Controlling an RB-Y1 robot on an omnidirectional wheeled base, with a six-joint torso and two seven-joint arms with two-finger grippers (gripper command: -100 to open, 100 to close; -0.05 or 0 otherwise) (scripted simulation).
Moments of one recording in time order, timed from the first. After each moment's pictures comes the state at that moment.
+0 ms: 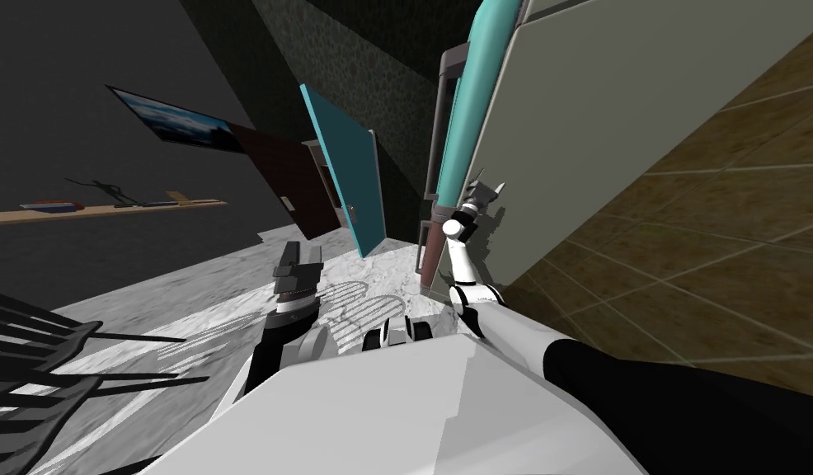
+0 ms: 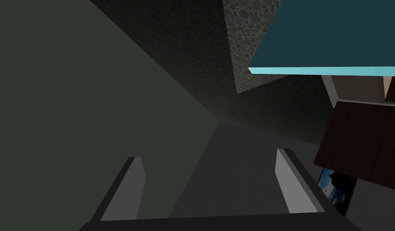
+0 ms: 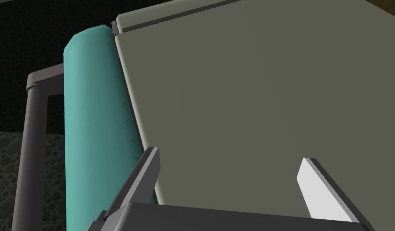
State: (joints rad) left arm 0.49 0.05 -0.01 -2.27 -0.05 -0.56 -0.04; right arm -0.69 -0.25 -0.23 -1.58 -1.08 -0.78 -0.62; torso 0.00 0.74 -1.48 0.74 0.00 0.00
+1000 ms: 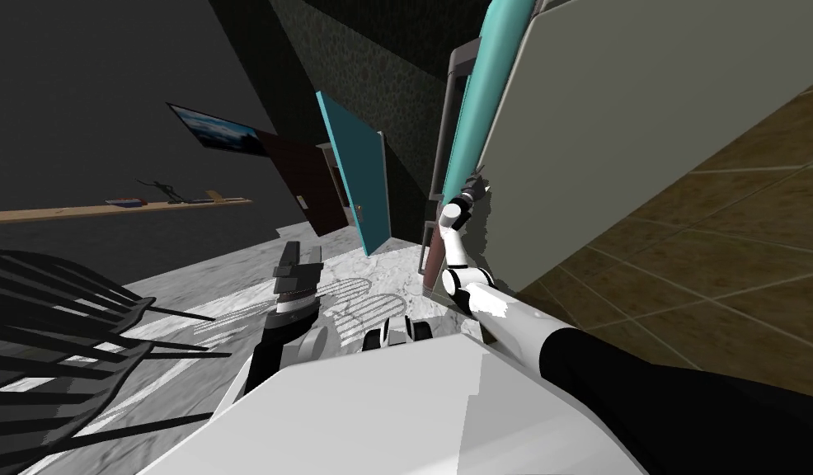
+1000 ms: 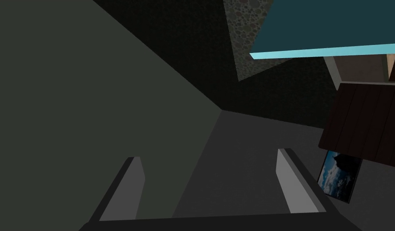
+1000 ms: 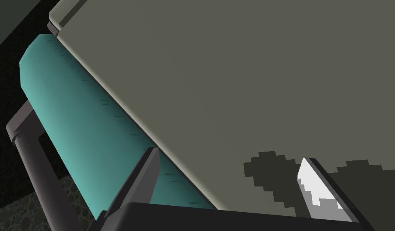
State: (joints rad) left arm 0.49 0.05 -0.01 -2.27 -0.05 -0.56 -0.04; right arm -0.92 -0.23 -0.28 -1.39 -1.36 -0.83 -0.76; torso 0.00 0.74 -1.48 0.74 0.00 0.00
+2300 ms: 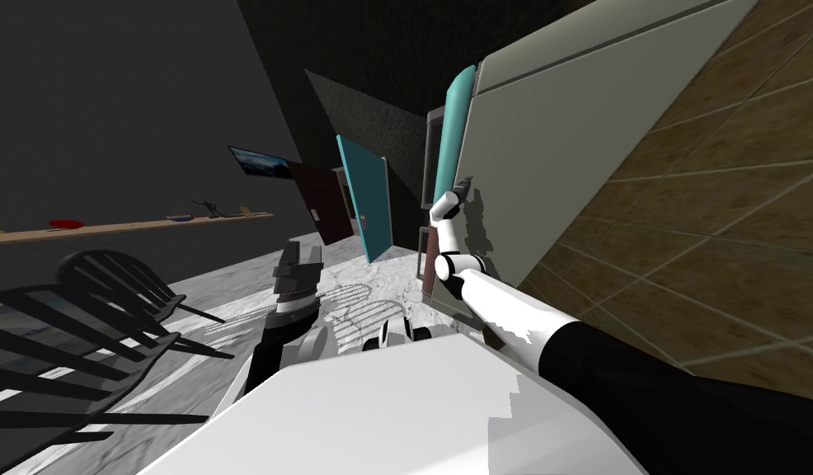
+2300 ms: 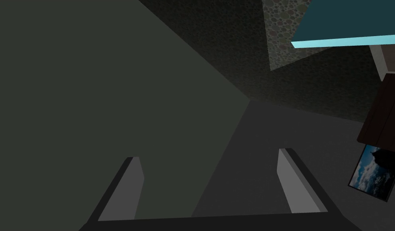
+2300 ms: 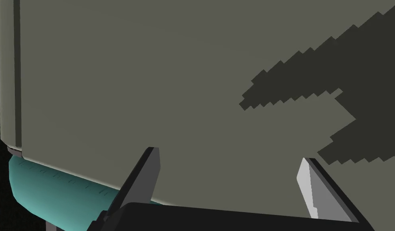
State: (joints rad) left arm 0.49 0.05 -0.01 -2.27 -0.05 -0.56 -0.04; right arm -1.13 -0.18 -0.37 -1.18 -1.72 -0.89 -0.92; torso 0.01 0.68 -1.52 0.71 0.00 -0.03
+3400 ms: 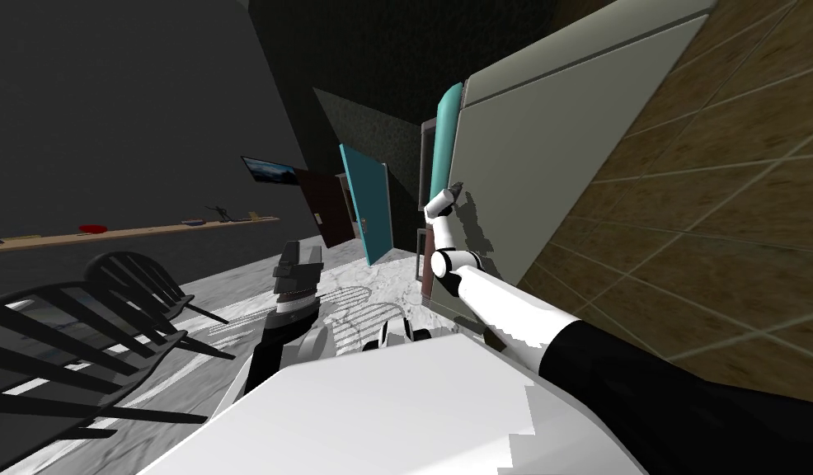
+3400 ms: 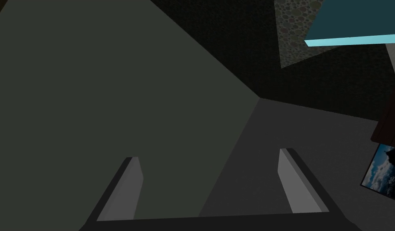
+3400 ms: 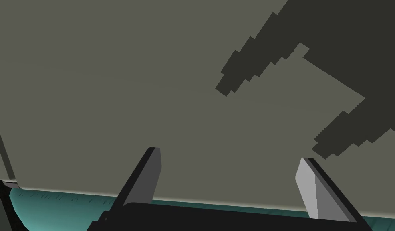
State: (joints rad) left arm 0.49 0.05 -0.01 -2.27 -0.05 -0.56 -0.04; right arm -1.20 -0.14 -0.40 -1.10 -1.85 -0.91 -0.98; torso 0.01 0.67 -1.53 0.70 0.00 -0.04
